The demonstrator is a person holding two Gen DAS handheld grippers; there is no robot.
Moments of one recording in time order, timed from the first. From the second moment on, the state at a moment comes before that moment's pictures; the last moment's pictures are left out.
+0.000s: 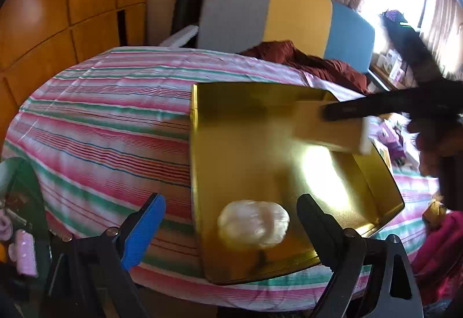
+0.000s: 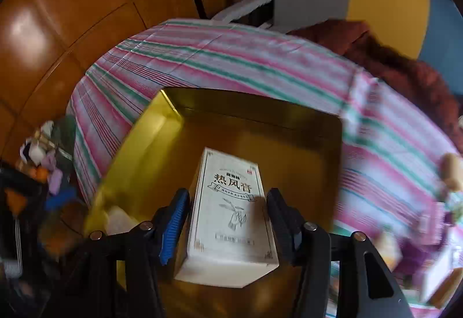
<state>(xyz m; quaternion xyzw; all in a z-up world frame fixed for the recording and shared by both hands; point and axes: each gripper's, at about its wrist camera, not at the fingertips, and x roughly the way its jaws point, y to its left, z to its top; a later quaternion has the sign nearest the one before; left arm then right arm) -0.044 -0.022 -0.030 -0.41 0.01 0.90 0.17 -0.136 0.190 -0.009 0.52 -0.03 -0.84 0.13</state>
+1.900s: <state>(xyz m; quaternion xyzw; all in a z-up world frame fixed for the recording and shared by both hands) -0.022 0.098 0.016 -0.36 0.08 0.90 0.24 -0.009 0.327 -0.004 0.40 -0.07 -0.91 -0.09</state>
